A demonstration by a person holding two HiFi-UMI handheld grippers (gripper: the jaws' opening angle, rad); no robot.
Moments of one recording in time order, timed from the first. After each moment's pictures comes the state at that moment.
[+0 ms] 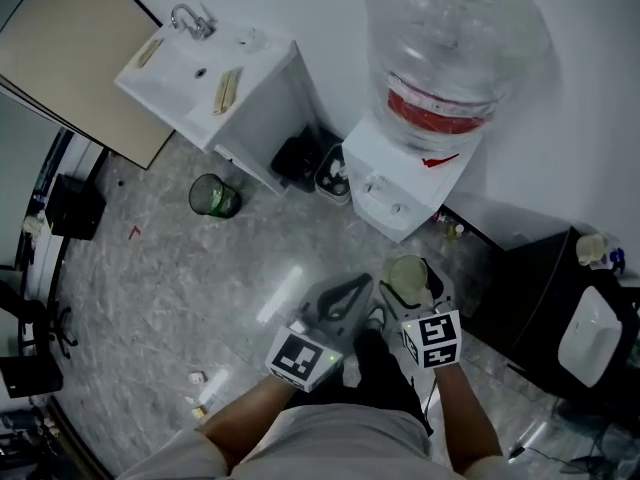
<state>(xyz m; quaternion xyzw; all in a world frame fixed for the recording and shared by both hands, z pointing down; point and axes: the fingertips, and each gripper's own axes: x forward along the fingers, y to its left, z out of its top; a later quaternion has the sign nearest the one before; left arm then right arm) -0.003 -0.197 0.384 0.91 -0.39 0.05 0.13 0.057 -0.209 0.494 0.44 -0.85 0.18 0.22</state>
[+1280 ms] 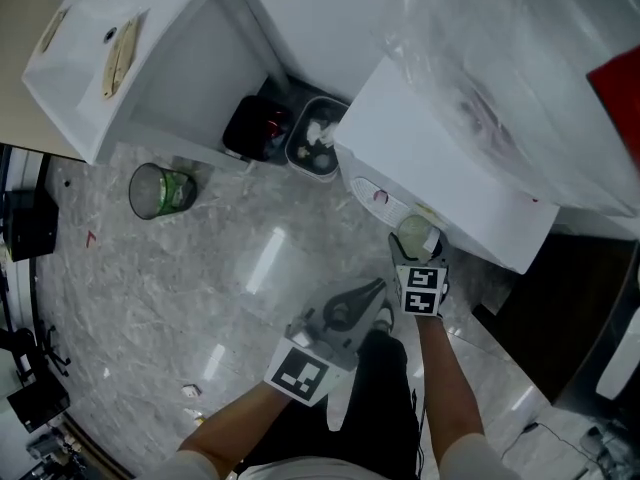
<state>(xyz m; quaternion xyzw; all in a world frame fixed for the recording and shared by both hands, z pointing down) -0.023 -0.337 0.665 0.93 -0.31 0.07 0.17 0.066 -0.387 0.901 0.57 -0.72 0.23 0.32</state>
